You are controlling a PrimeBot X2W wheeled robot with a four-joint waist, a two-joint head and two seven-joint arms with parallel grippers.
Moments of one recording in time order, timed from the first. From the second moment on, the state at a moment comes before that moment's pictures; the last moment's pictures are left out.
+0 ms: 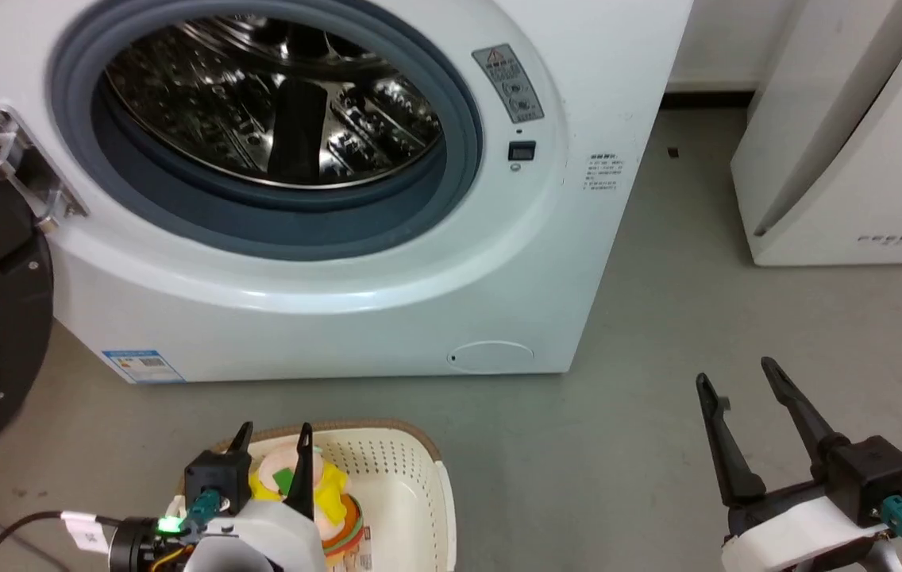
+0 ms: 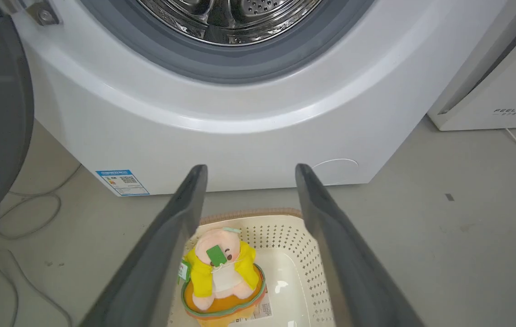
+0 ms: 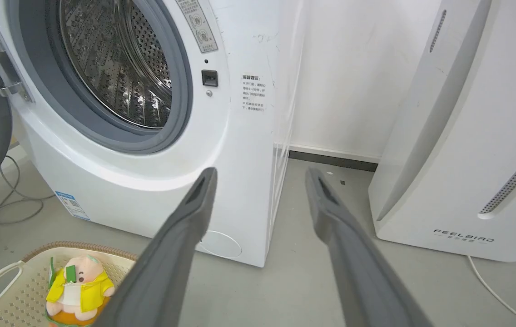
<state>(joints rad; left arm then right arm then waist) -0.08 0.06 -0.04 0.31 -0.06 0.01 -0.09 0.01 -0.05 0.01 -0.07 0.02 0.13 -0.09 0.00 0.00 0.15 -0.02</state>
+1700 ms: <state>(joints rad) -0.43 0.09 -0.10 0.88 -0.09 -0.02 -0.20 -0.06 -0.05 0.04 -0.17 0.01 0.13 -0.20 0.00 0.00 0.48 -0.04</state>
